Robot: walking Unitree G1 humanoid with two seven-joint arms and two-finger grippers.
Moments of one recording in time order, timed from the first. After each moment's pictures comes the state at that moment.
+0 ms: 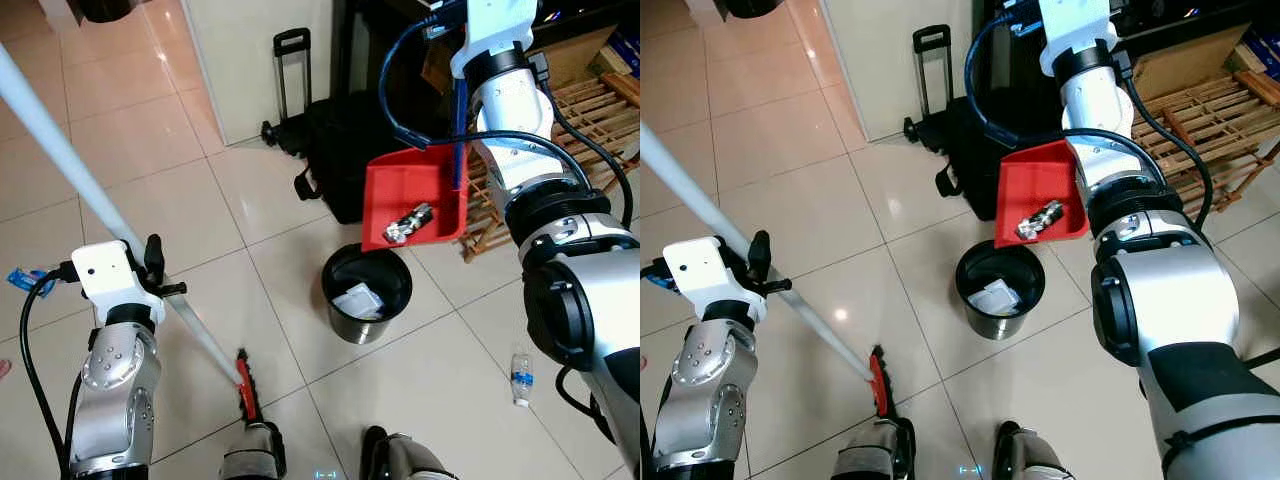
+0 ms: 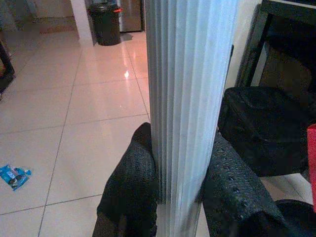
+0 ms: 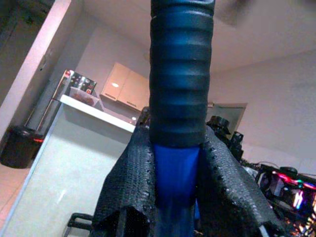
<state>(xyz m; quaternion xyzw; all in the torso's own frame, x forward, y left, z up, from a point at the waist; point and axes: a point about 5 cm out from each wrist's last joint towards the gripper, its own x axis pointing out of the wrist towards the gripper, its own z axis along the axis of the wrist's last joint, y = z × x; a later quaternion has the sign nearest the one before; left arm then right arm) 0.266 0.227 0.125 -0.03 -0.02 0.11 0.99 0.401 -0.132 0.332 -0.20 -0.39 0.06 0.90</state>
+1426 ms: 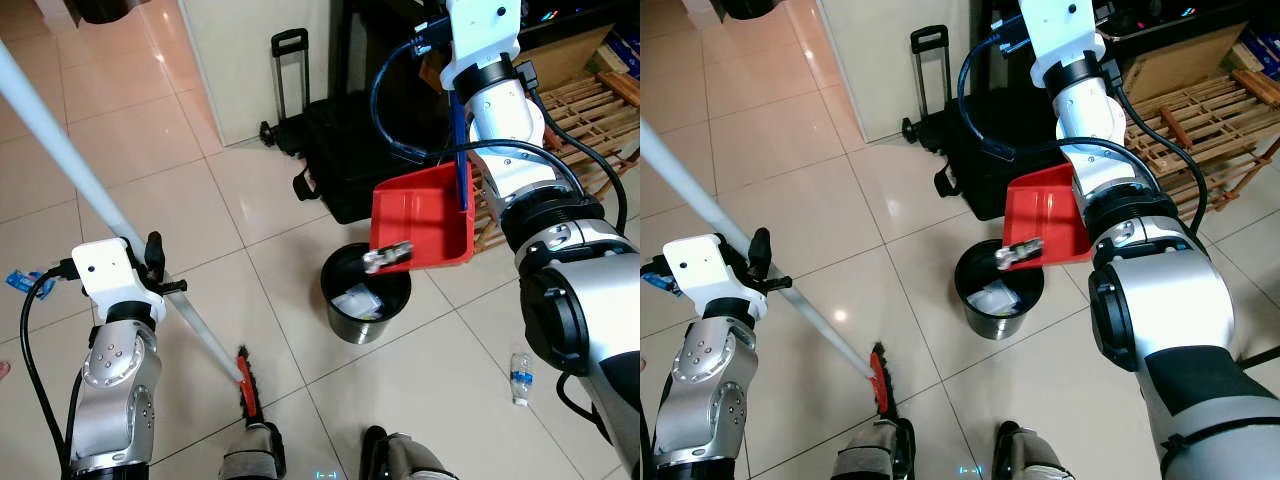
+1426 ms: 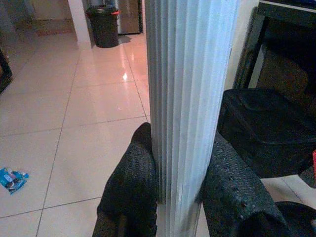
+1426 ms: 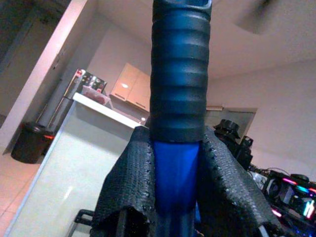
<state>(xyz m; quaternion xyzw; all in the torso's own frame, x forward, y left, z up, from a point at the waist) 0.267 0.226 0.127 -0.03 -0.02 0.11 0.99 0.399 -0.125 0.322 -0.22 -0.38 0.08 0.89</state>
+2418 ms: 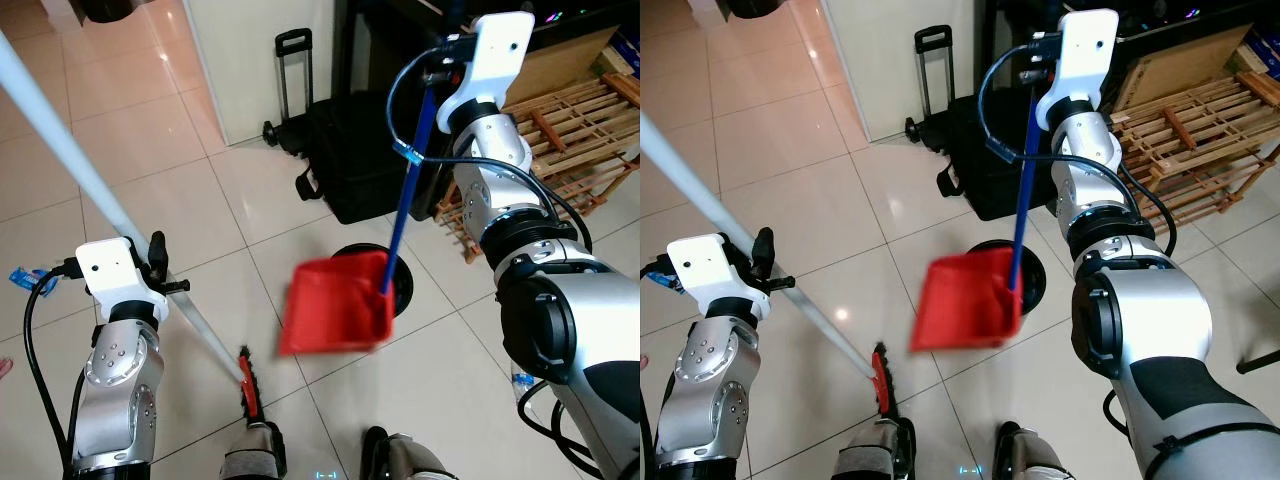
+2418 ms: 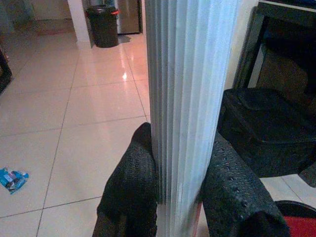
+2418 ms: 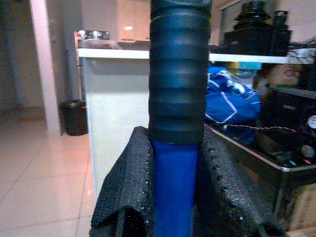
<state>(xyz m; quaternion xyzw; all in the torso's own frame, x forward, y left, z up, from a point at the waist) 0.268 0.223 0.127 -0.03 -0.02 0.10 0.99 0.416 -0.136 0.275 -0.02 -0.21 0.10 0.97</state>
